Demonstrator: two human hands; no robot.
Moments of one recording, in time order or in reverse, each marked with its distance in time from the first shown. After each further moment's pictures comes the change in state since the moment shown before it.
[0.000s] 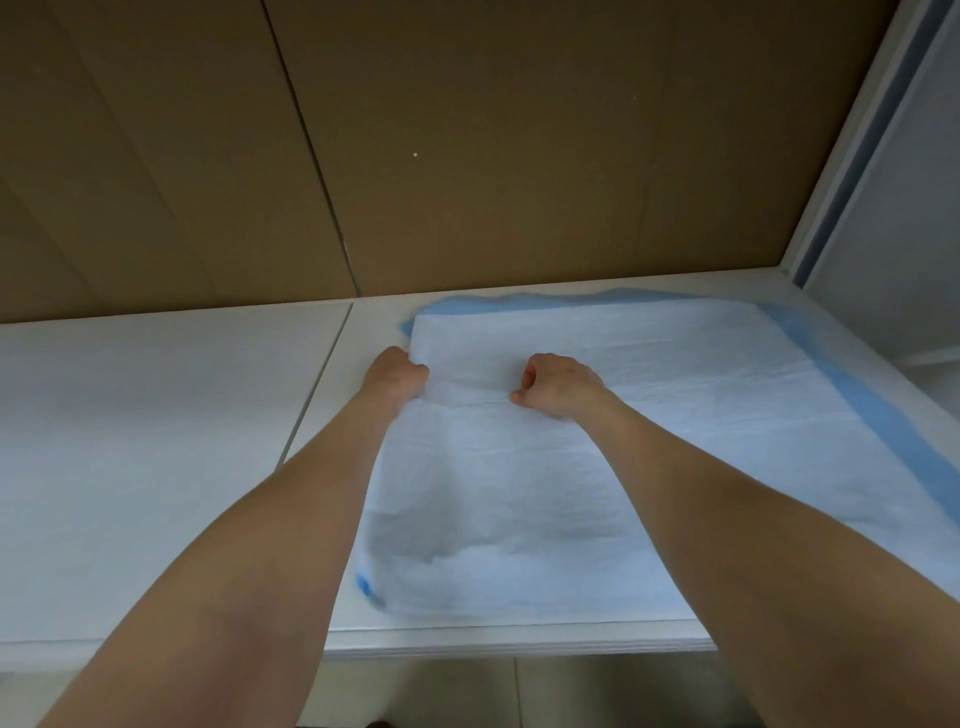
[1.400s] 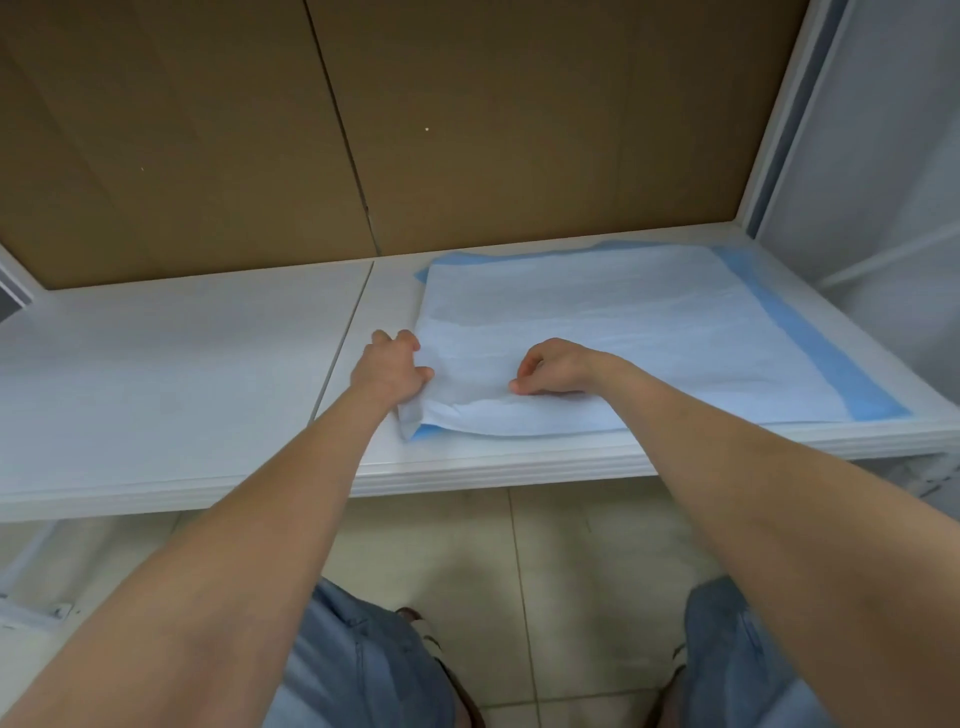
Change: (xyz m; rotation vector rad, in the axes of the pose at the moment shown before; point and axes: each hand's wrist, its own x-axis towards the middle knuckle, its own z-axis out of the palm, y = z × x) left_hand -0.143 -0.054 -0.032 0.495 0.027 0.254; right_hand -0.143 0.004 0.012 0.269 -0.182 -0.098
